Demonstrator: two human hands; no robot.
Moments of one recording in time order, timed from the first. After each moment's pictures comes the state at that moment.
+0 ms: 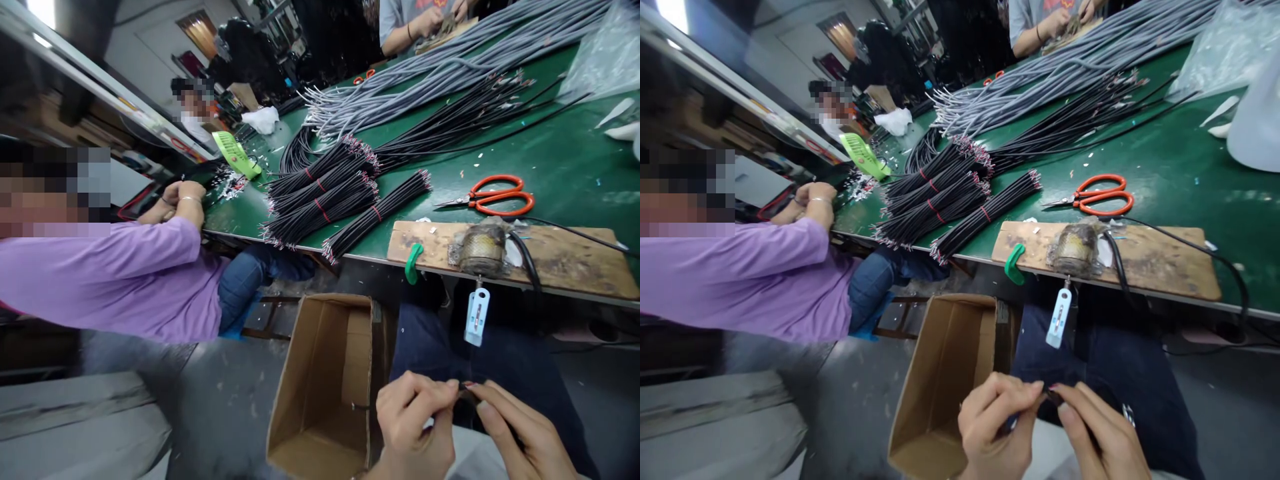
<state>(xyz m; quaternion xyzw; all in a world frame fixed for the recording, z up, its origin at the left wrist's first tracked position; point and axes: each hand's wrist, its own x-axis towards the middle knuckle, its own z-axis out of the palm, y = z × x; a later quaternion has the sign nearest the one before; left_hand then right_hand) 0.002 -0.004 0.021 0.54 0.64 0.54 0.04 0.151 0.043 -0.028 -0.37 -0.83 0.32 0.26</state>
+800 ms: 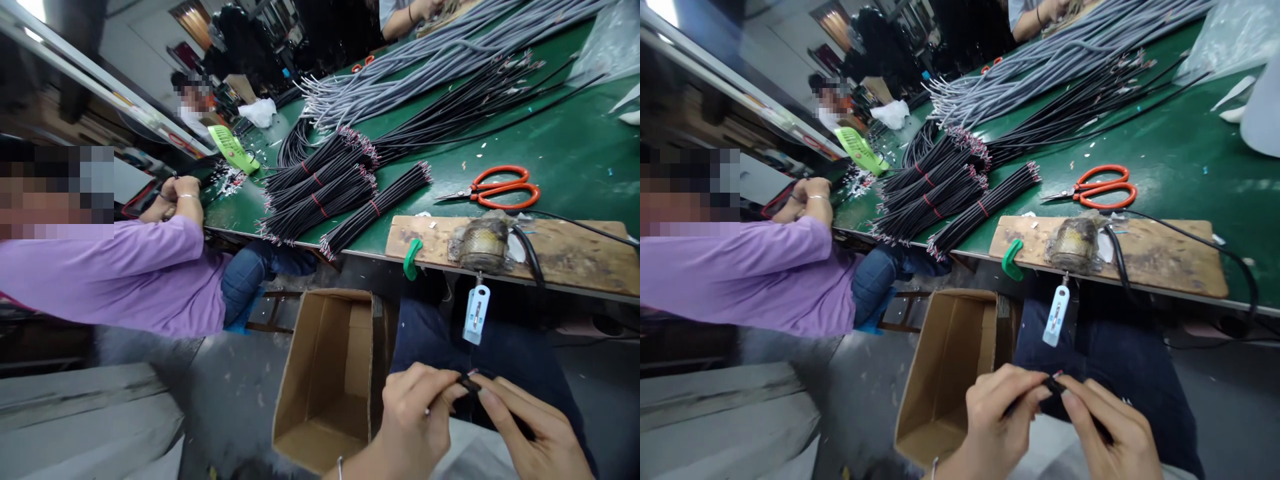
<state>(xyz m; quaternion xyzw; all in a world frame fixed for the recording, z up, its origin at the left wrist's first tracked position) -0.007 -0.004 0.027 0.59 0.65 0.44 0.17 0.150 0.049 -0.021 -0.42 -0.79 0.34 0.30</state>
